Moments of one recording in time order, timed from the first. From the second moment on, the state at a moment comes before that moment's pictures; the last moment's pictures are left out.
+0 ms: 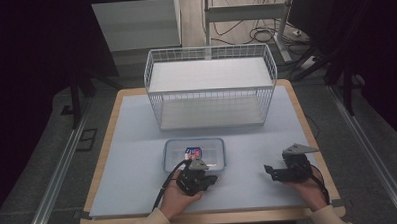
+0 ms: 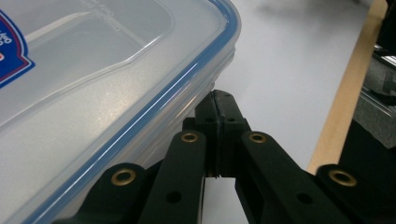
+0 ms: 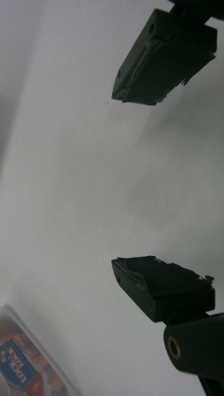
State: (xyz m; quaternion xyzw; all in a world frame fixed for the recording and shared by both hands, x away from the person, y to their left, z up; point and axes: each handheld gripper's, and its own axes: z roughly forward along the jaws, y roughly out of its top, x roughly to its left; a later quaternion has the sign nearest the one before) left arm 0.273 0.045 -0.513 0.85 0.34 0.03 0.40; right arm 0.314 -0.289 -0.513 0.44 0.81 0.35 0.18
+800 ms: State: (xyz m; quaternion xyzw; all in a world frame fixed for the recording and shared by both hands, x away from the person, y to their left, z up) left arm 0.245 0.118 -0.464 0.80 0.37 0.05 0.46; right arm 0.311 -0.292 -0.509 0.44 0.80 0.35 0.18
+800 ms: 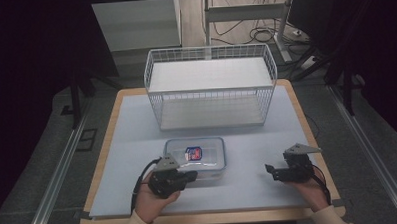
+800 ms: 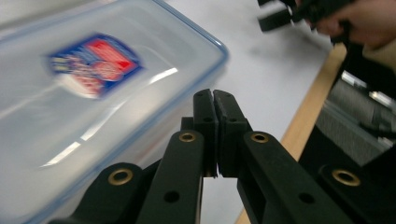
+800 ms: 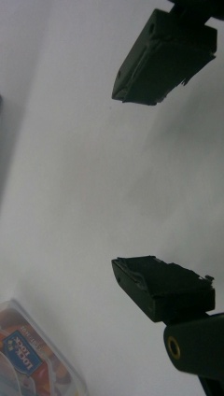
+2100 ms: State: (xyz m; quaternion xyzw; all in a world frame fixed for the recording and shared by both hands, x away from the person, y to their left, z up) left arm 0.287 0.208 -0.478 0.73 0.52 0.03 0.45; right arm 0.309 -0.290 -0.506 0.42 0.81 0.37 0.18
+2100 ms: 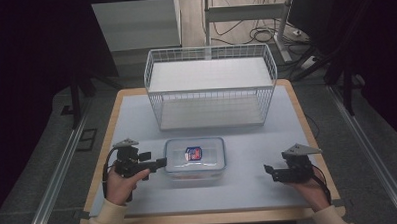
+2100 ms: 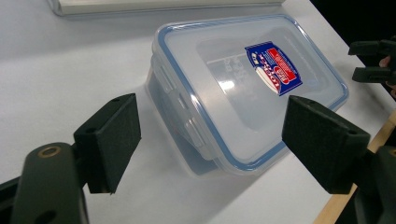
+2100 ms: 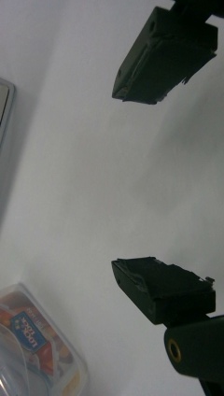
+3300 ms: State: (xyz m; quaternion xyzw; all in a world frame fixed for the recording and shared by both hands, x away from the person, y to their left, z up) left arm 0.318 0.202 -0.515 0.71 0.52 -0.12 0.47; right arm 0.314 -0.257 -0.487 0.41 0.80 0.43 0.07
